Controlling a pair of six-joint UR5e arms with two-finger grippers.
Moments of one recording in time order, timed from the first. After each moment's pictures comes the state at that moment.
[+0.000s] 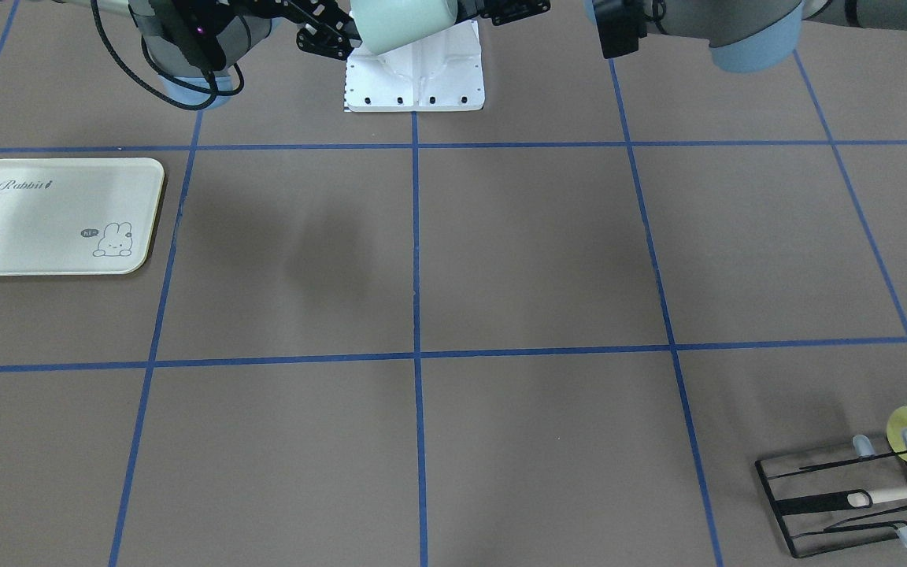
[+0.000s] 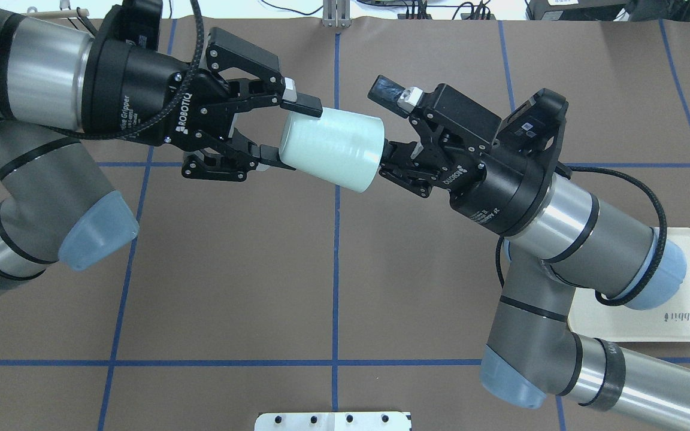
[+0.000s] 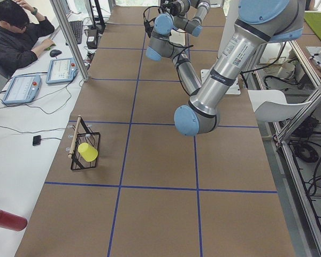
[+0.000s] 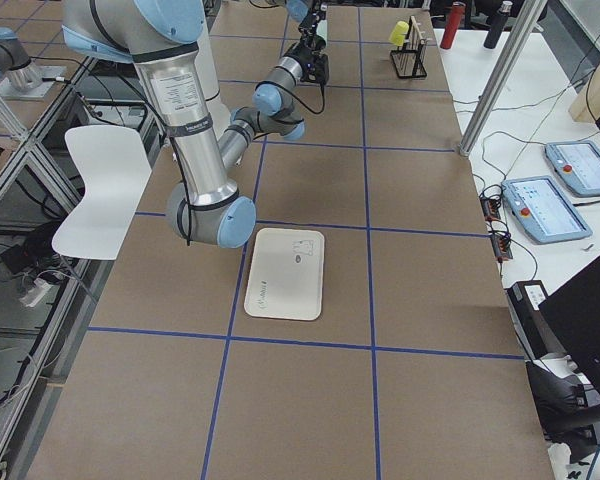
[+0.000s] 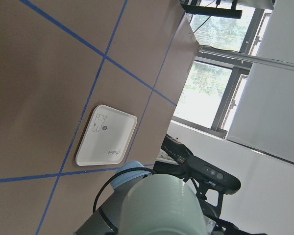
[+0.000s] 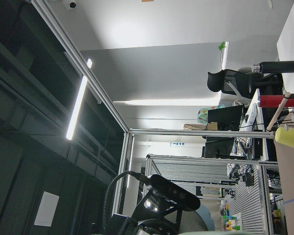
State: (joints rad) left arm -0.81 -2.18 -1.90 -2.70 -2.29 -2.27; right arm 0.45 -1.13 1.85 0.16 1.37 1.83
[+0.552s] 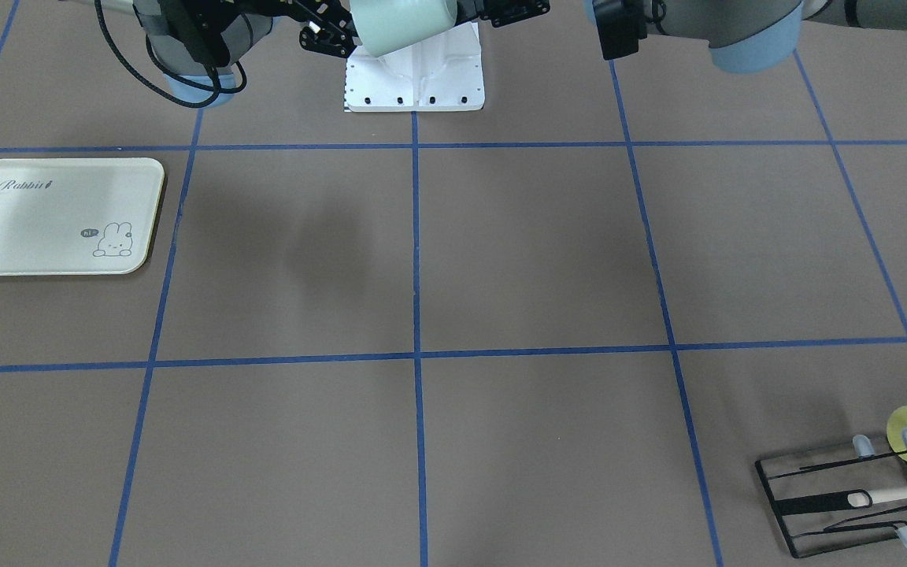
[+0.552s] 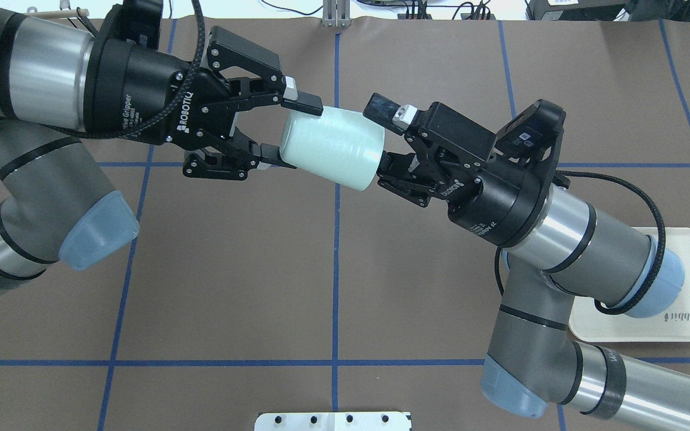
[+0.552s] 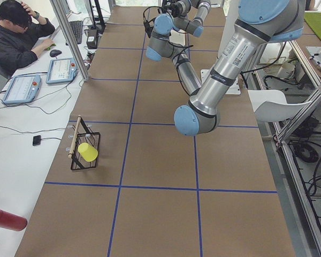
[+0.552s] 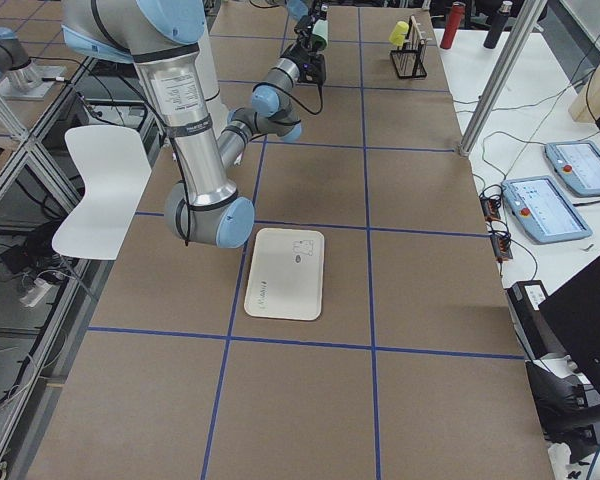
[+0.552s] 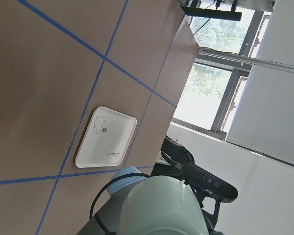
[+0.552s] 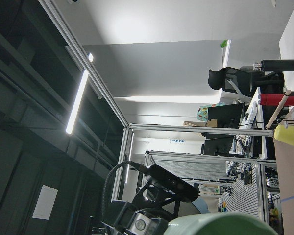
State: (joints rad) left arm -0.81 -2.18 -1.90 -2.70 -2.29 -2.27; right arm 0.43 -1.14 1.85 0.17 1.37 1.78
